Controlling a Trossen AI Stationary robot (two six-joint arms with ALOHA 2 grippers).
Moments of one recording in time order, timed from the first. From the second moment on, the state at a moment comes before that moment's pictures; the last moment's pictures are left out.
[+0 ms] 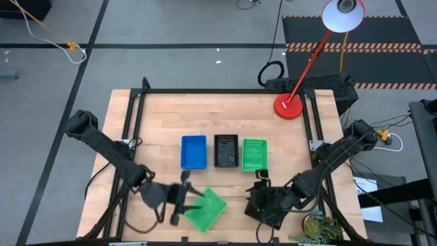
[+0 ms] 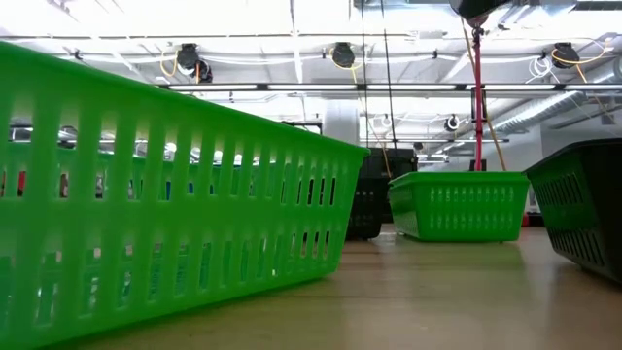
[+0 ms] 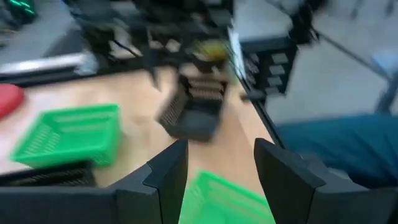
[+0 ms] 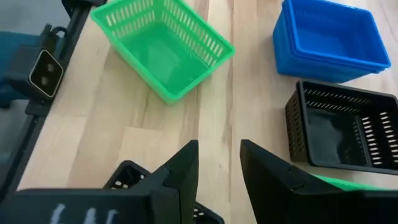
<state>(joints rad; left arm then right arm) -0.69 1.44 0.95 0.10 -0.46 -0.15 0.68 1.56 1.19 -0.58 0.49 0.40</state>
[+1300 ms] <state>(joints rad) -0.84 1.85 1.23 -0.51 -0.37 -0.28 0.68 1.45 1.19 -0.64 0.47 0.48</state>
